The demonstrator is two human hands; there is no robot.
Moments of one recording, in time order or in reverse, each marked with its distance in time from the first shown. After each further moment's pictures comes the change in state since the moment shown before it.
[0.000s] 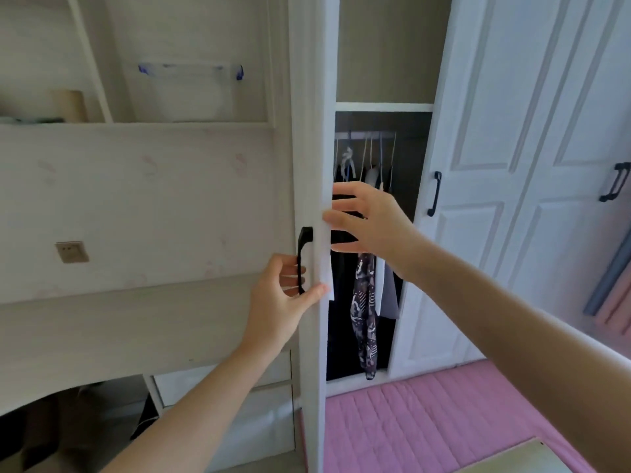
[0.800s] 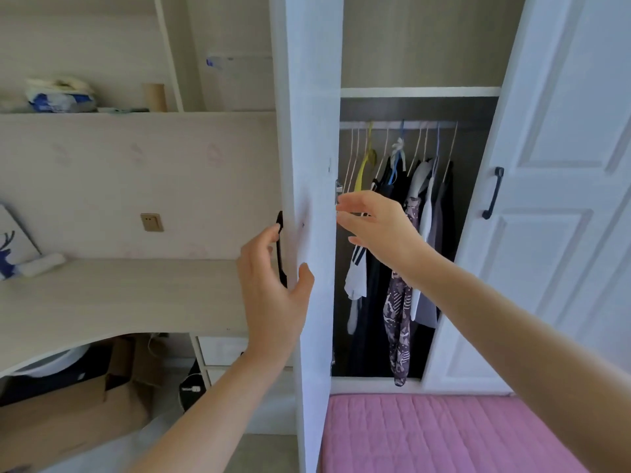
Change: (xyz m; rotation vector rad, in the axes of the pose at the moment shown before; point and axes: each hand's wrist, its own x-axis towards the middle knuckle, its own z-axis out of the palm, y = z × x) left_hand -0.029 0.019 0.024 0.338 0.534 0.201; right_hand 0.016 0.038 -0.007 -0.071 -0.104 -0.058
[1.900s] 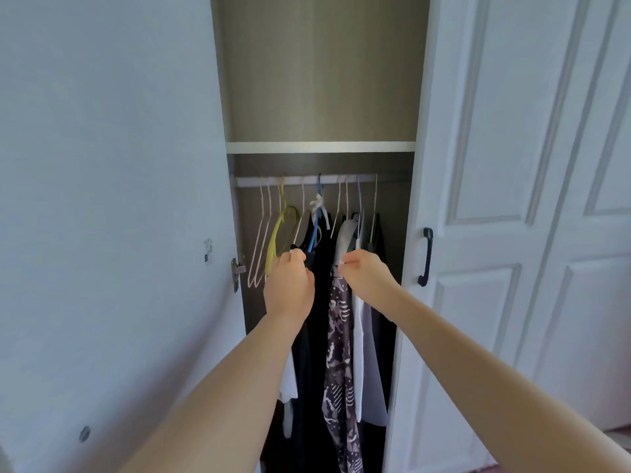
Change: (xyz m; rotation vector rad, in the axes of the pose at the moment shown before) left_hand 0.133 -0.043 0.306 0.327 -0.467 0.052; right_hand 0.164 0.147 -0.127 -0.225 0.229 0.335
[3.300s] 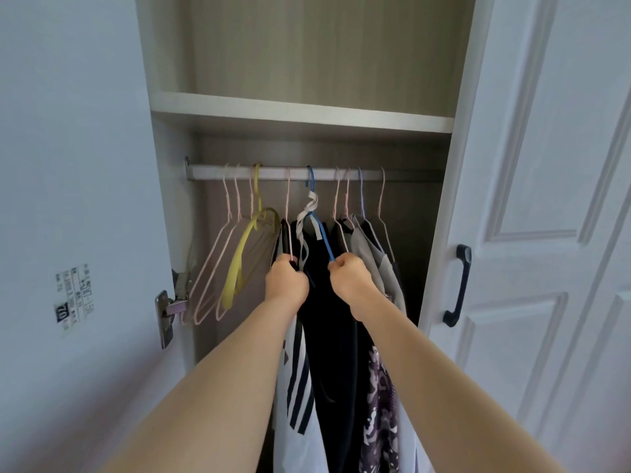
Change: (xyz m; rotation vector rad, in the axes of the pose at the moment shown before) left_hand 0.131 -0.029 0.123 -0.481 -0.191 -0.353; right_hand 0.189 0.053 0.050 0.040 0.117 0.097
